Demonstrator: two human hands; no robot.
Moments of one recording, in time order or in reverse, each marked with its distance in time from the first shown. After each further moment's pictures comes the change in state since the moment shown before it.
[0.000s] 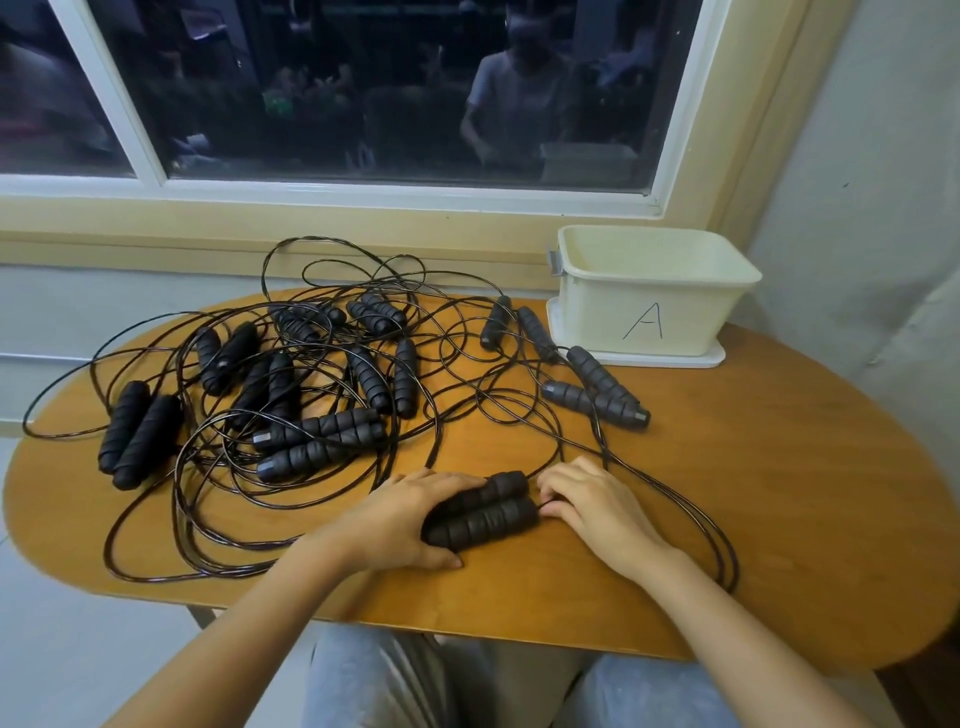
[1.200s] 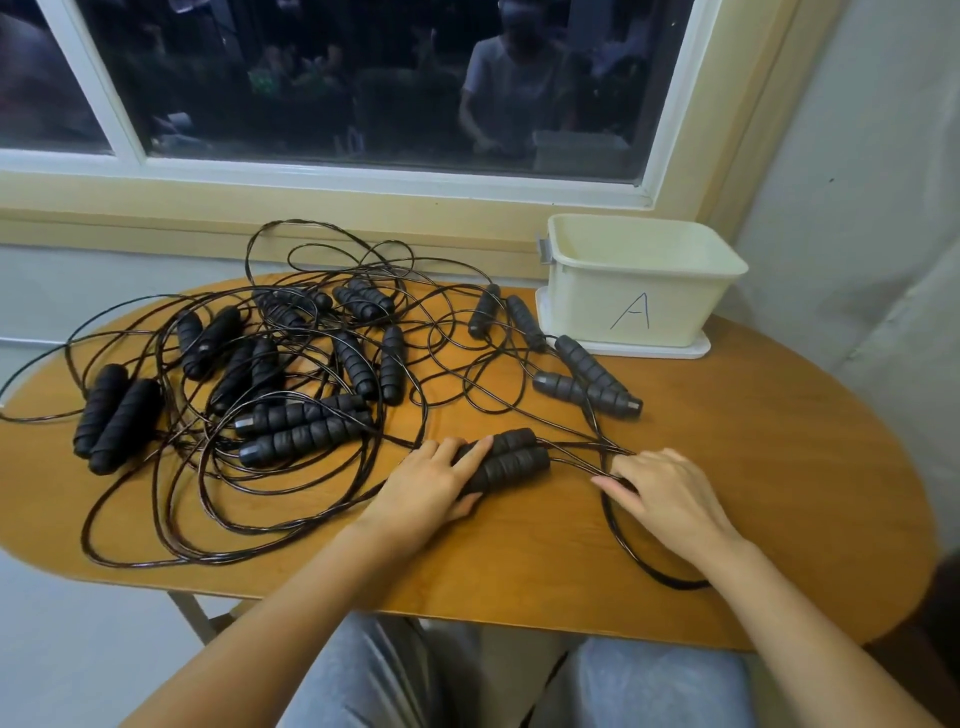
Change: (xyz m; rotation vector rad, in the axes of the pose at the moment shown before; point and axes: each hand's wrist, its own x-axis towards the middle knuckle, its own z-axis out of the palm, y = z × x) left_hand 0.034 0.027 0.026 0.329 0.255 -0.086; right_hand -0.033 0.047 -0.037 -0.324 0.252 -0.009
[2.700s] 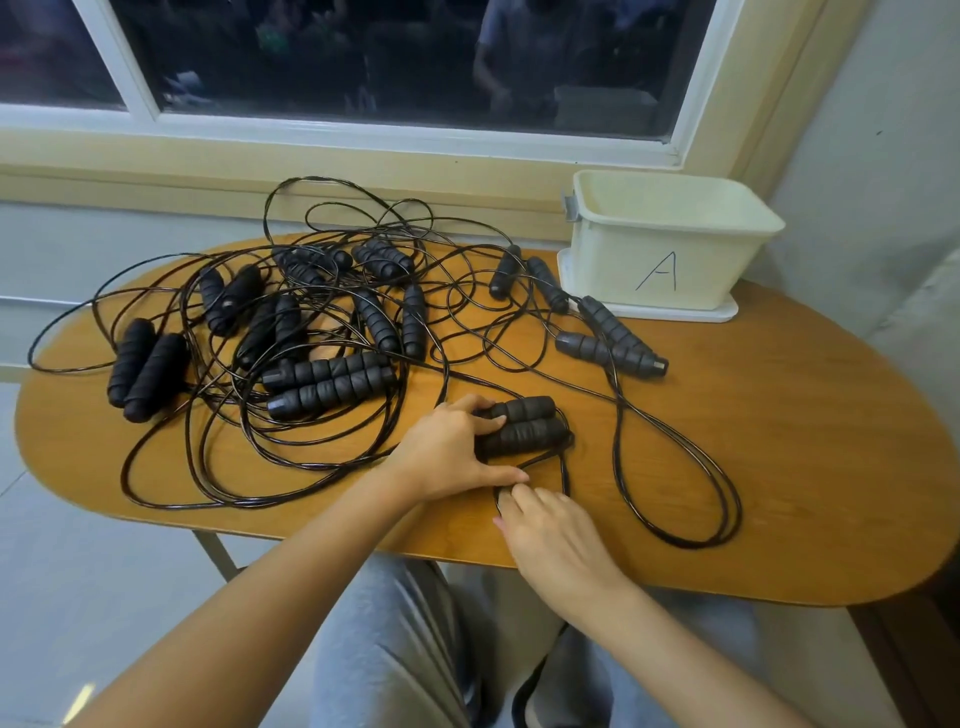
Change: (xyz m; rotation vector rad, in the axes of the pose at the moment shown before) left_hand -0.009 -0.001 -0.012 -0.336 -0.045 -0.078; right_hand -0.032 -0.150 0.046 -0.092 0.017 -0.216
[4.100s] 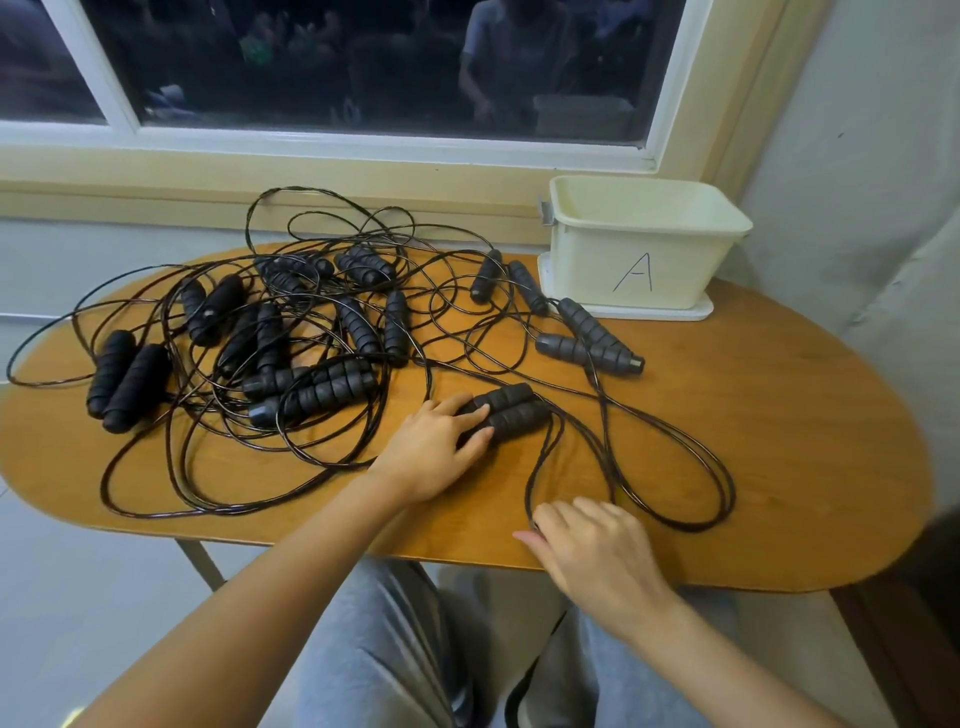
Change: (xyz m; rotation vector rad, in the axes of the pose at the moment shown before) left_hand 0.003 0.008 0.002 0.032 -0.017 -0.079; right_hand -0.034 0.032 -0.035 -0.027 0.178 0.023
